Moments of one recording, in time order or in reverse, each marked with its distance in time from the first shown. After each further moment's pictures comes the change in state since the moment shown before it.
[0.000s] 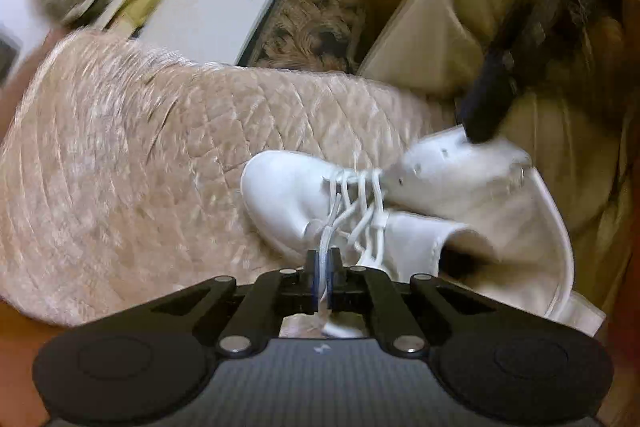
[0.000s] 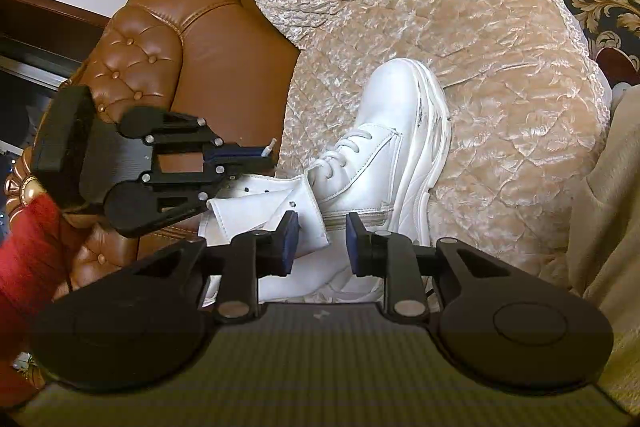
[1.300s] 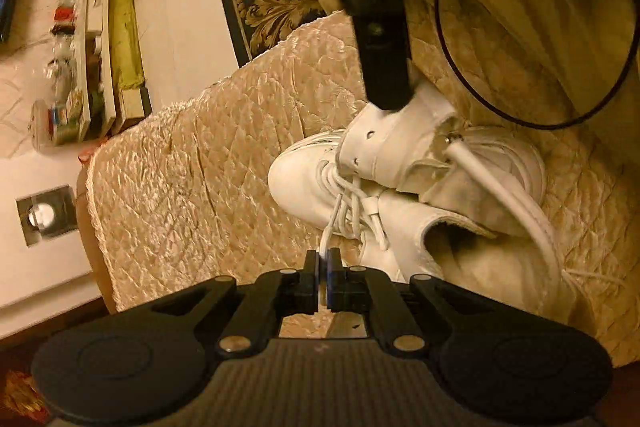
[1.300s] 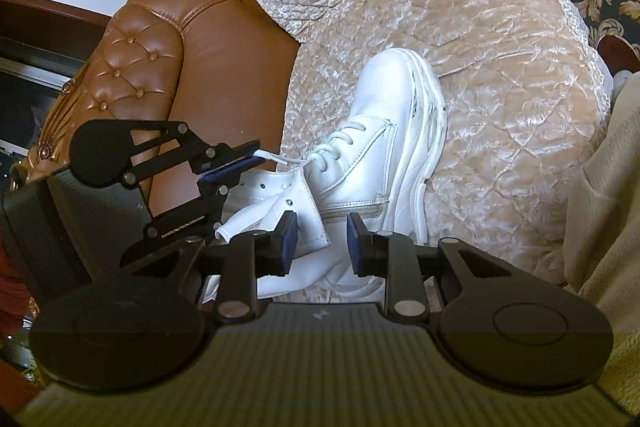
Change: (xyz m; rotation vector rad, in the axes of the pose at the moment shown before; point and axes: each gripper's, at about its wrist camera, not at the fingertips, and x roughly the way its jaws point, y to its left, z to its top) left arm 0.030 -0.102 0.041 0.491 0.278 0.371; right arm -0.003 -0.011 -0.001 0.019 0.025 0.028
